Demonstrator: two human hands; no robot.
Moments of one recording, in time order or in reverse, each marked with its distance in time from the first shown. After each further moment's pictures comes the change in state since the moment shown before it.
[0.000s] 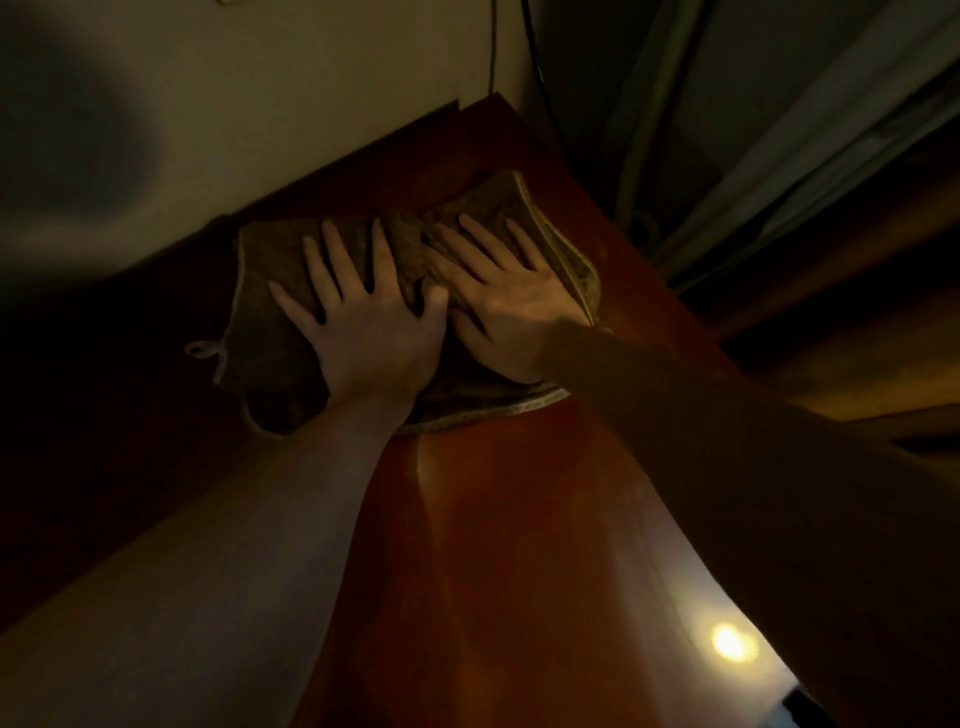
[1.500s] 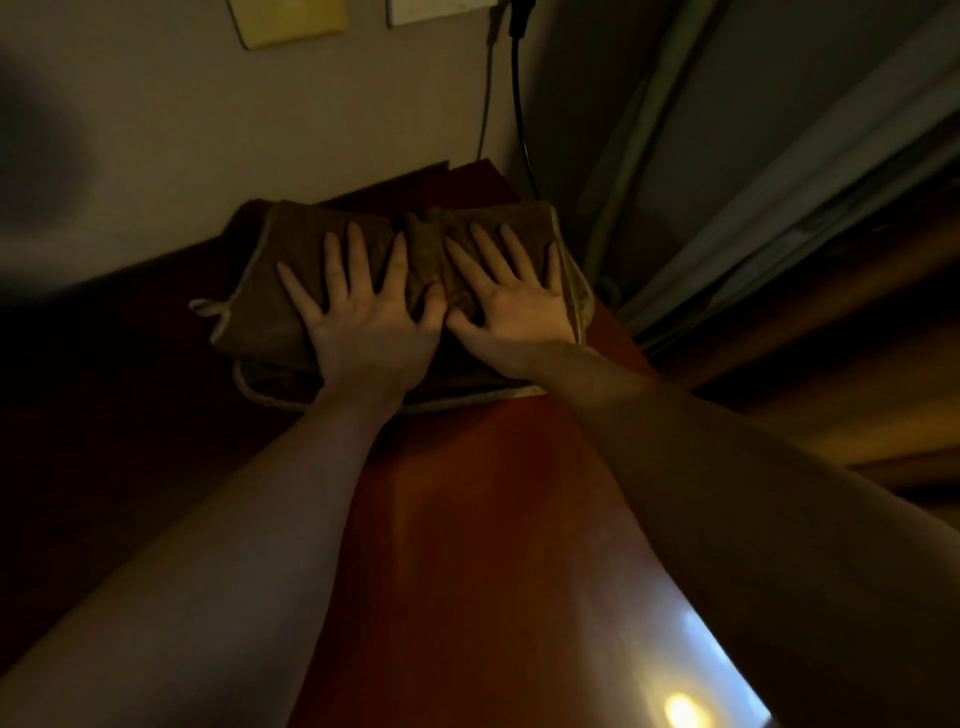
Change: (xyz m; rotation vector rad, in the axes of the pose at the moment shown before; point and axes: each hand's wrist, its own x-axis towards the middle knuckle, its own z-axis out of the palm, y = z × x) left_hand 0.024 0.013 0.000 -0.069 0.019 0.087; right_hand 0.018 0.027 0.000 0.002 0.029 0.274
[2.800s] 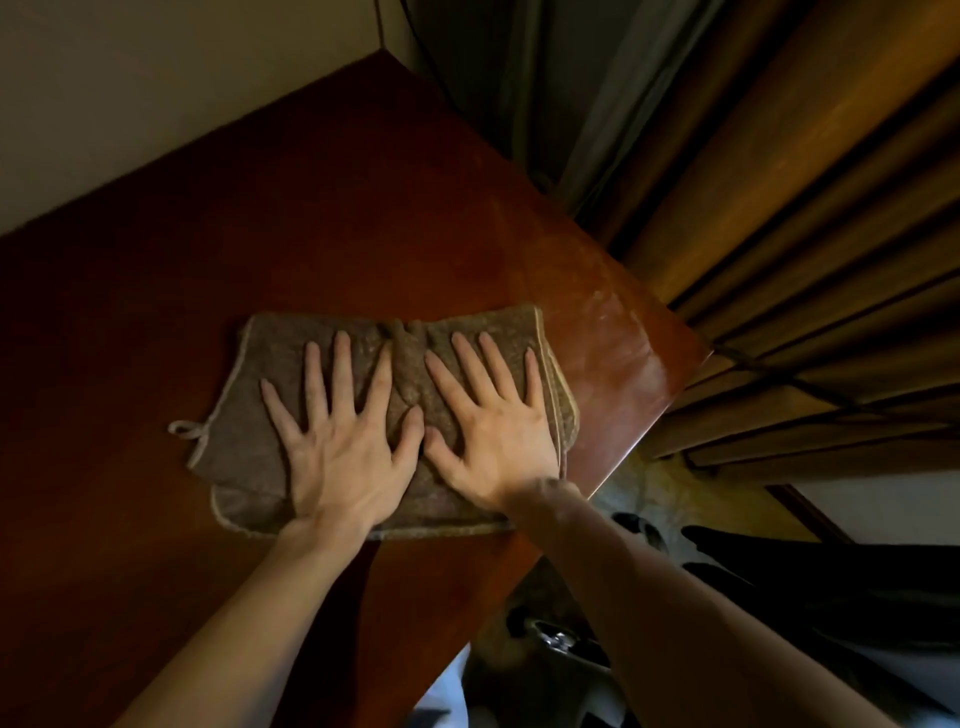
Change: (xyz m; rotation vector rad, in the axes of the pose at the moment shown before) left_hand -0.275 -0.037 -0.016 0.166 -0.120 0.279; right_hand -0.311 -0.086 0.034 0.136 0.081 0.142
